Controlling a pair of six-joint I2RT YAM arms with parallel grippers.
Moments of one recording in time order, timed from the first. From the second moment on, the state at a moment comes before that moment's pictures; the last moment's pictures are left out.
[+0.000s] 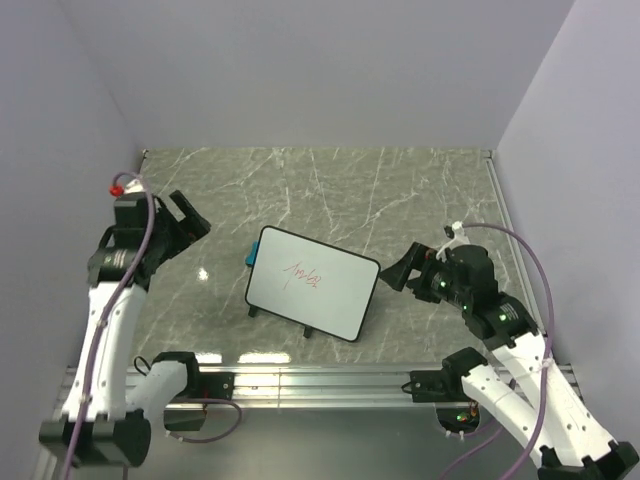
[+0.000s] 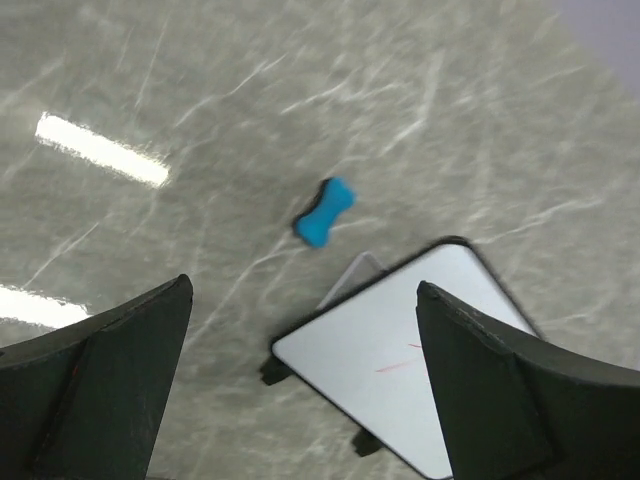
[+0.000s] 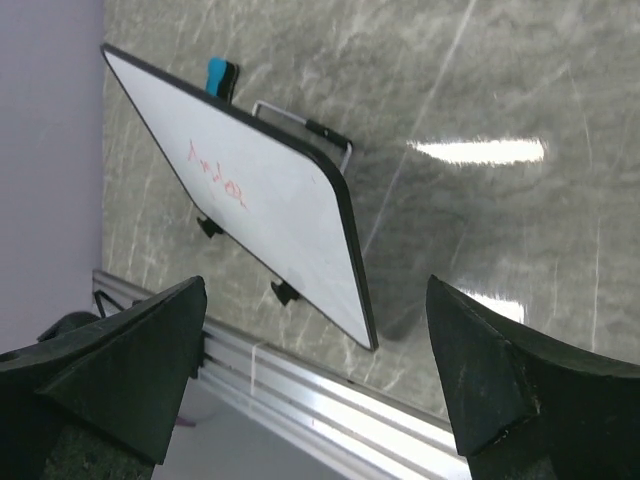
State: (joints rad) left arm 0.01 0.90 1.11 -0.83 0.01 -0.61; right arm 0.41 0.63 0.70 -0.62 -0.18 0.75
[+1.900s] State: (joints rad) left arm -0.31 1.83 1.17 -0.58 -0.13 -0.38; right arm 0.41 0.64 0.76 -0.93 -0.04 0.77
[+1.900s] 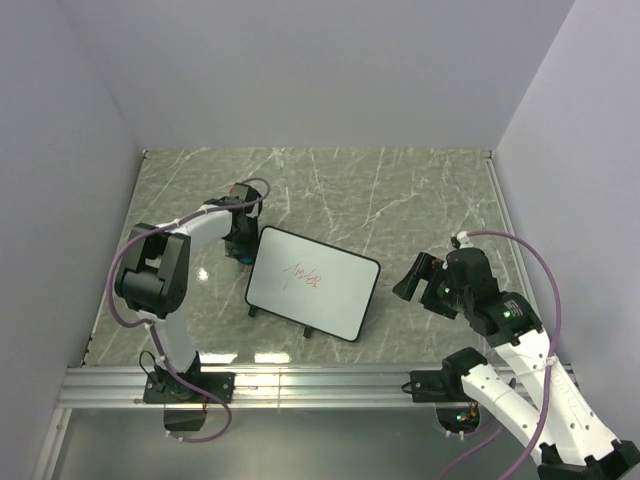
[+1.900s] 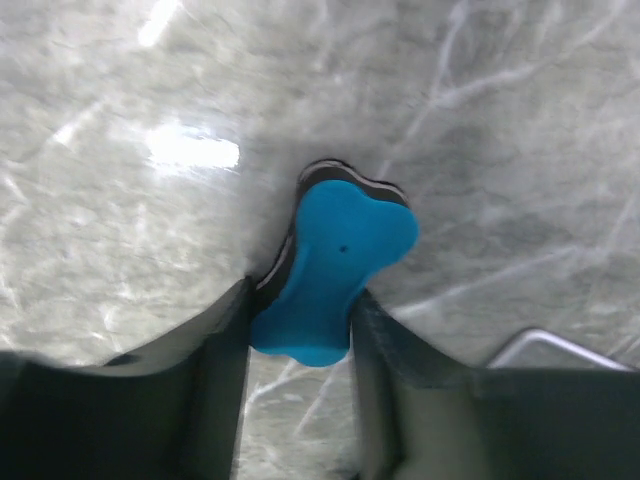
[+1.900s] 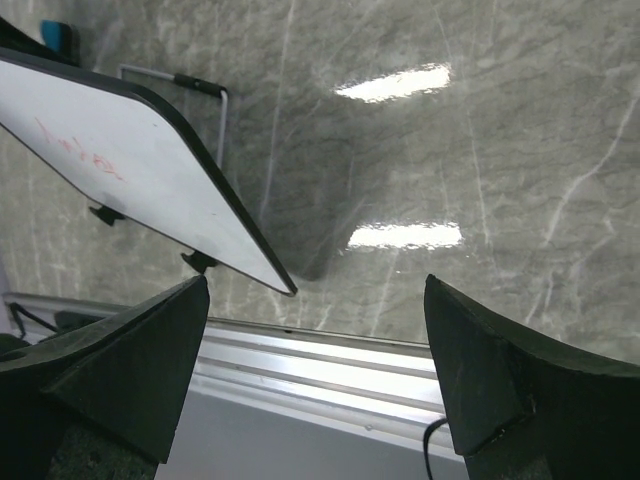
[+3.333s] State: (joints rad) left arm -0.71 1.08 1.06 -0.71 -0.04 -0.61; right arm 0.41 1.08 0.78 -0.43 -0.30 0.46
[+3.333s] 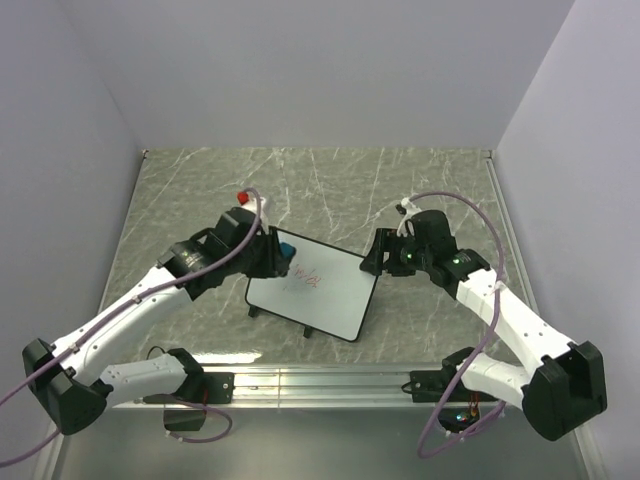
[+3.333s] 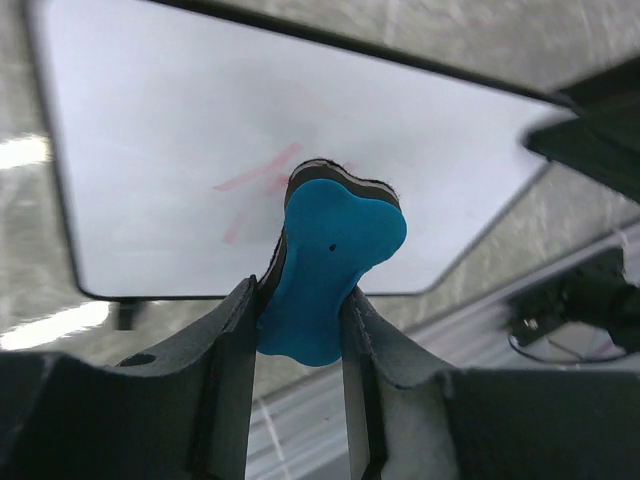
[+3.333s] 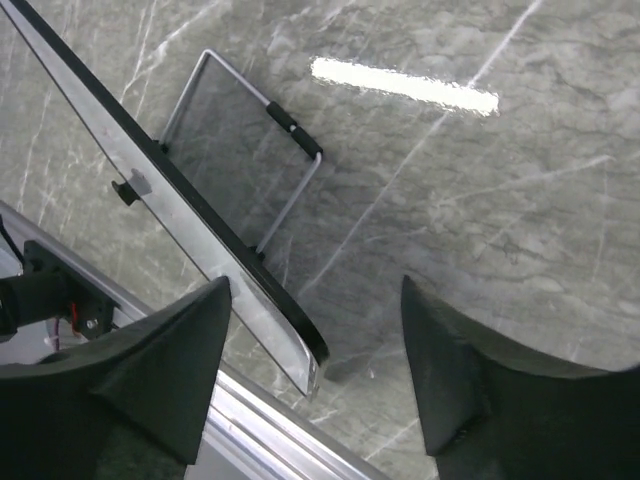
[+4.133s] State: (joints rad) left arm -1.02 1.30 0.98 -0.50 -0.16 -0.73; right arm 0.43 1.09 0.77 -0.41 -0.36 0.44
